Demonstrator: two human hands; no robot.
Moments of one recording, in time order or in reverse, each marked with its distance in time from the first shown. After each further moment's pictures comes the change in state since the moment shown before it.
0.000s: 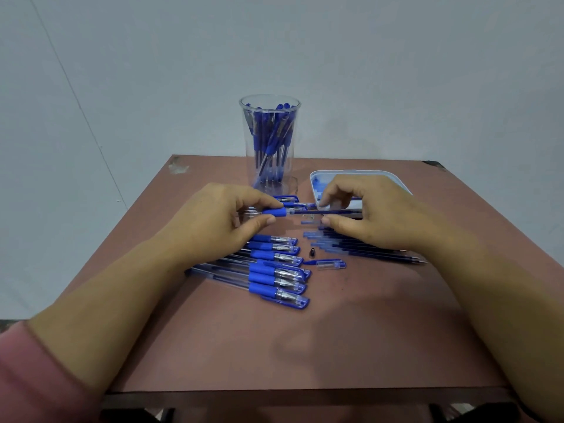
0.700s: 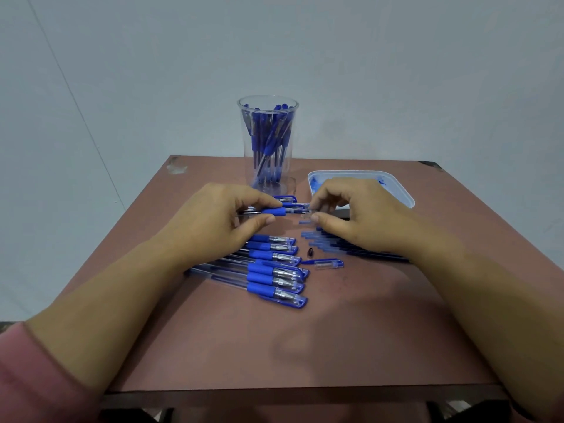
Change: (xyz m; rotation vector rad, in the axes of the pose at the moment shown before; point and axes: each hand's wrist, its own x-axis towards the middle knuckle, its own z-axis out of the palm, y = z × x) left_hand 0.000 0.003 0.000 -0.014 0.014 0.011; right_hand 0.004 -0.006 0.012 0.097 0.005 0.014
